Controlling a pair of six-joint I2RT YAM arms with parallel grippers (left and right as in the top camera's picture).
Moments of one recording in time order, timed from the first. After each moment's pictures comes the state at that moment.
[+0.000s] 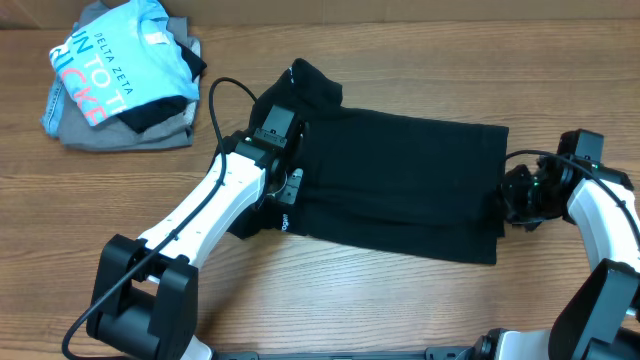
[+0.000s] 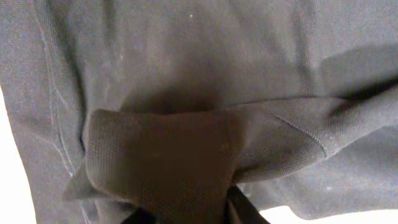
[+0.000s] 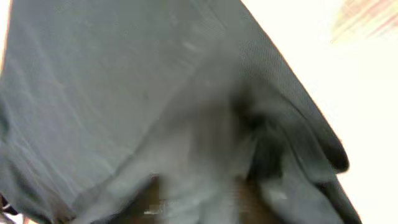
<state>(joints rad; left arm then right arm) -0.42 1.73 1.23 -0.87 -0.09 -0.15 -0.35 1.58 0.98 -0.84 -0.38 0.53</state>
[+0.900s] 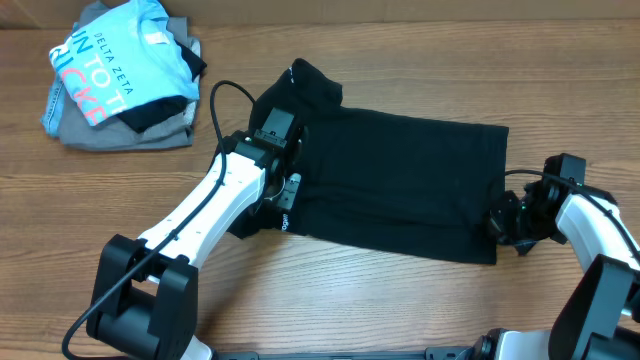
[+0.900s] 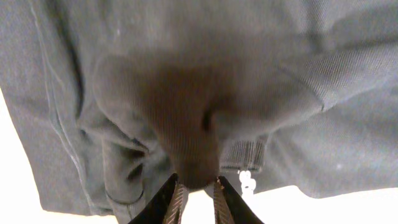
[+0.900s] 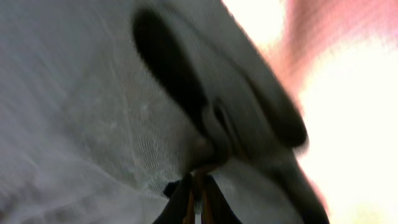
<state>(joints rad) -0.42 1.73 1.23 -0.93 -0.09 -0.13 -0.35 1.57 0.84 -0.85 -0.34 0.49</state>
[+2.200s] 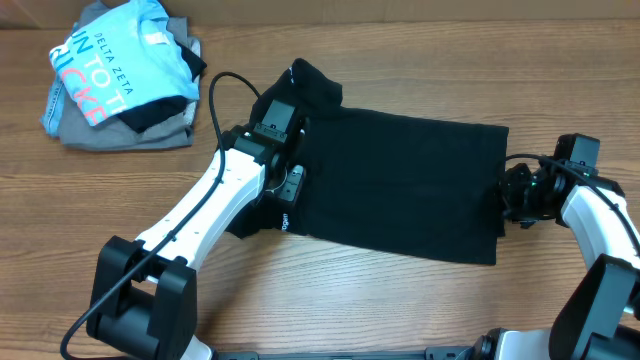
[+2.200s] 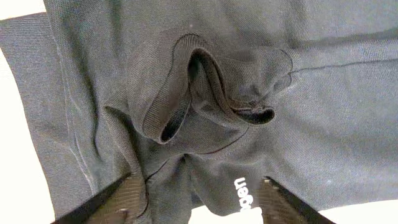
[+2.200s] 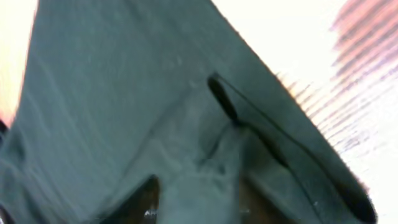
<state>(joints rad) -0.42 1.73 1.27 -0.90 -0.10 -0.10 -0.35 1.58 0.91 -0.63 -0.38 0.62</state>
